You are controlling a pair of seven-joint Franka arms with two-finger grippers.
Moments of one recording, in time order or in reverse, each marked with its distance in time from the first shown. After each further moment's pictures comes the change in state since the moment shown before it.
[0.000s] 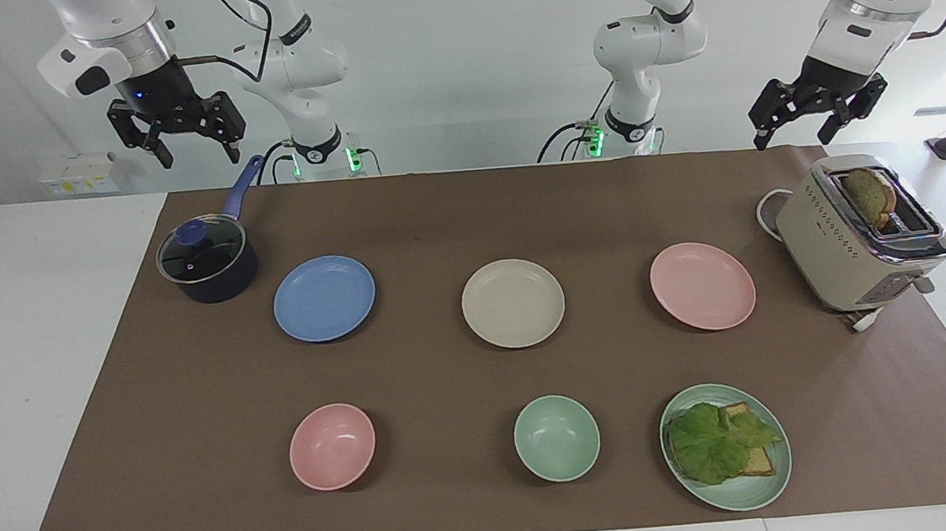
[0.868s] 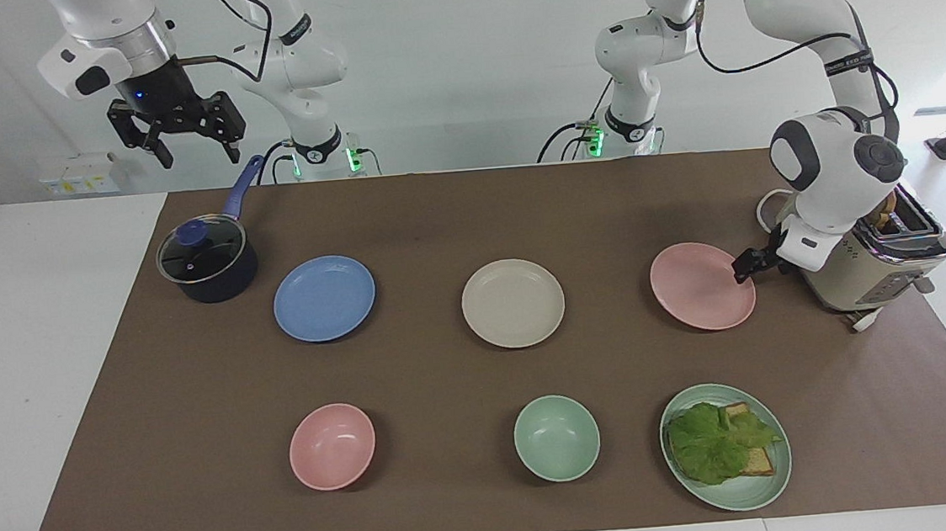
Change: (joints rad) left arm 0.148 0.231 0.012 -0.319 0.000 0.509 0.048; right arm 0.000 0.000 0.000 0.000 0.000 0.000 0.000
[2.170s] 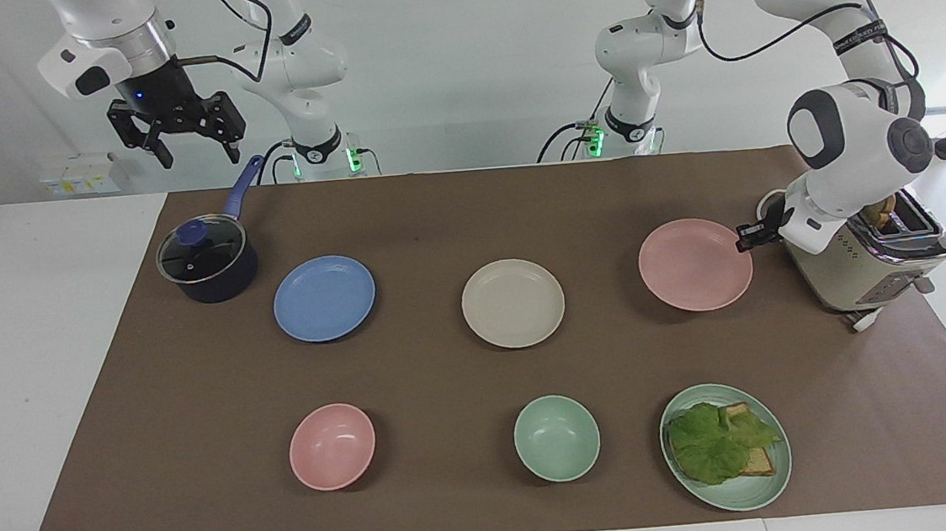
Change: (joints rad) left arm -0.003 -0.057 -0.019 0.169 -0.178 -0.401 -0.001; right arm 0.000 0.000 0.000 0.000 0.000 0.000 0.000
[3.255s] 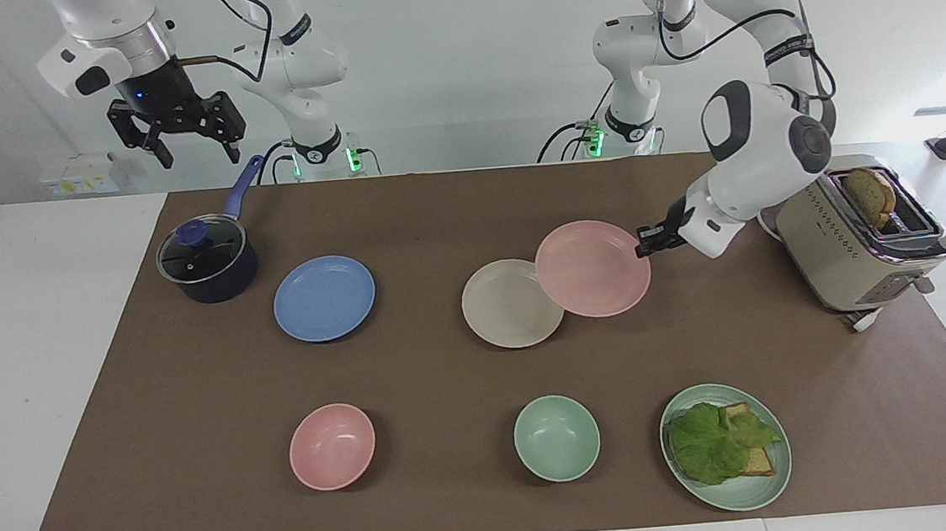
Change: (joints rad) left arm -0.523 0.005 -0.023 -0.044 -0.171 0.256 -0.477; right arm 0.000 0.000 0.000 0.000 0.000 0.000 0.000
